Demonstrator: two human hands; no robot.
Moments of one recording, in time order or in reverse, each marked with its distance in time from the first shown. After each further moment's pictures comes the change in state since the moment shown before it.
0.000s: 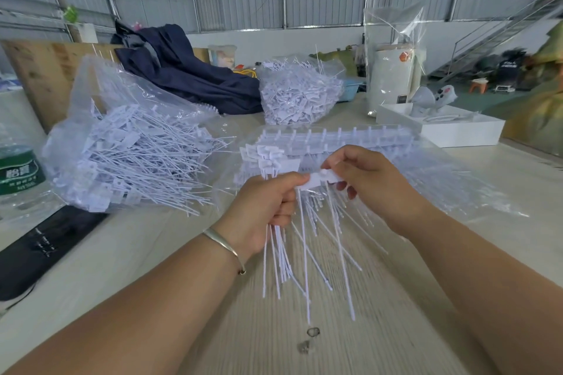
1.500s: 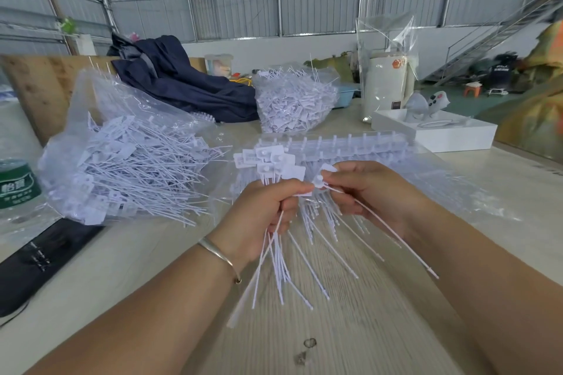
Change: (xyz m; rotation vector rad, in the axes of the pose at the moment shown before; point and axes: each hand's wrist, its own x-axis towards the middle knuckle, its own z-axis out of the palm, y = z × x) left_hand -0.008 0.008 0.004 0.086 -0.065 0.045; right_hand 0.003 -0.002 -0.009 0.458 -0.233 0.241
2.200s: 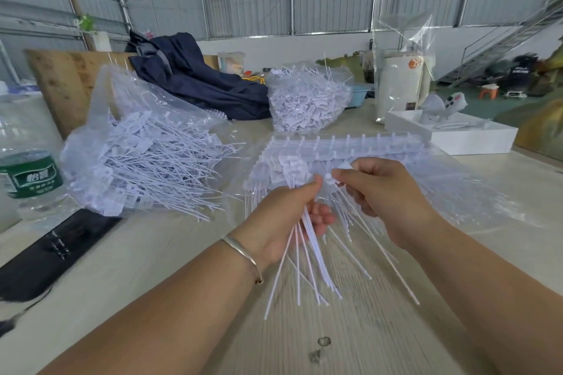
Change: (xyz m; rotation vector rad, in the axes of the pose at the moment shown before) left_hand -0.004 -0.002 0.012 -0.132 0.020 -0.148; right_hand -0.004 0.004 0.019 -0.241 0.382 -0.142
